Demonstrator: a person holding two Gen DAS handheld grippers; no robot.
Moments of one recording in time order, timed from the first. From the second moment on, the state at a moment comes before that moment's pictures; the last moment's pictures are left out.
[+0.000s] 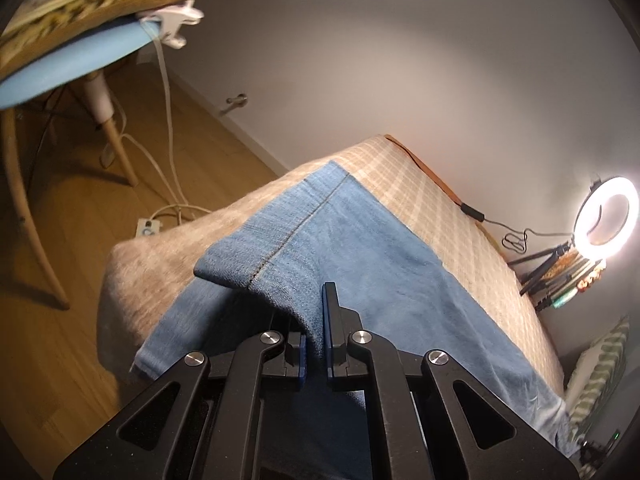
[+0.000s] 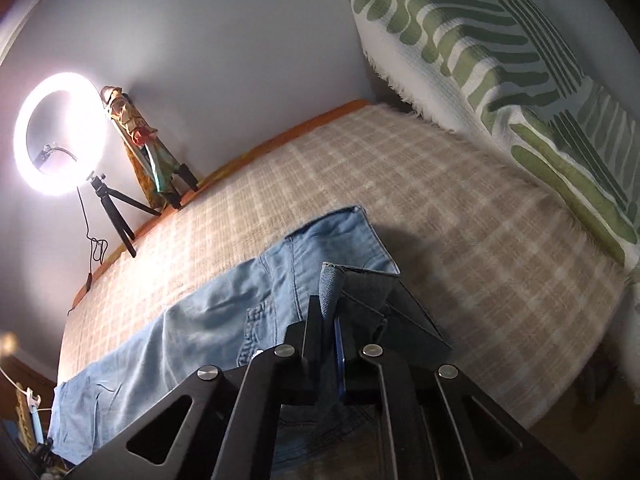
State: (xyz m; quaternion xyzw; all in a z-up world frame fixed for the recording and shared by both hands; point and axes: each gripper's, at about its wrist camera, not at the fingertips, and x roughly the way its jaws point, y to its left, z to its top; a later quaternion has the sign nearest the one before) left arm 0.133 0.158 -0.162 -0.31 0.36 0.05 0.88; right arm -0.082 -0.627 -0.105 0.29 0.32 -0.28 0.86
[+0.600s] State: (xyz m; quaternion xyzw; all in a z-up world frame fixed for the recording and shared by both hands) left arm 0.096 0.167 -0.200 -0.36 0.36 0.04 0.86; right arm -0.099 -0.643 -0.135 0.28 0.36 -0.31 0.83
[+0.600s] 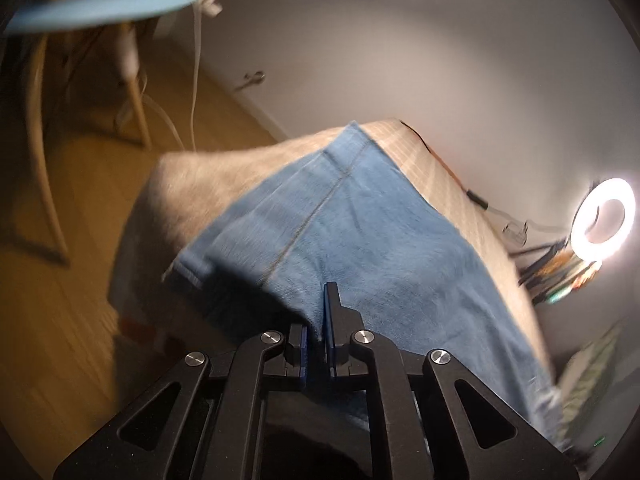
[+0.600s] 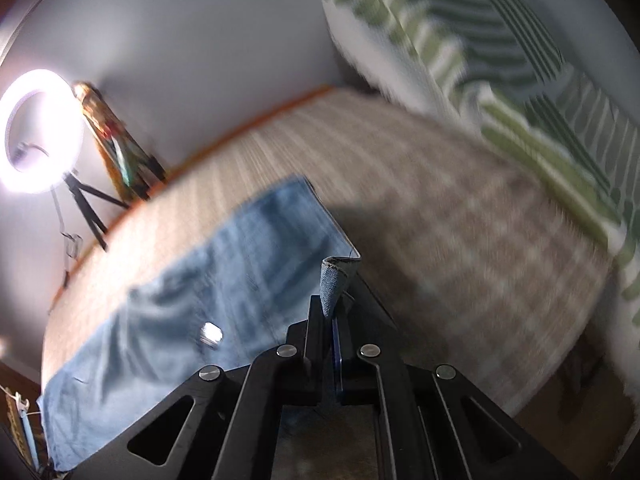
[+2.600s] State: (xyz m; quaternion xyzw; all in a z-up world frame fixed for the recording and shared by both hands) left arm 0.207 -0.052 -0.082 -0.08 0.39 -0.18 0.90; right arm 0.041 -0.598 -0.098 0.15 0.37 -0.06 0.92
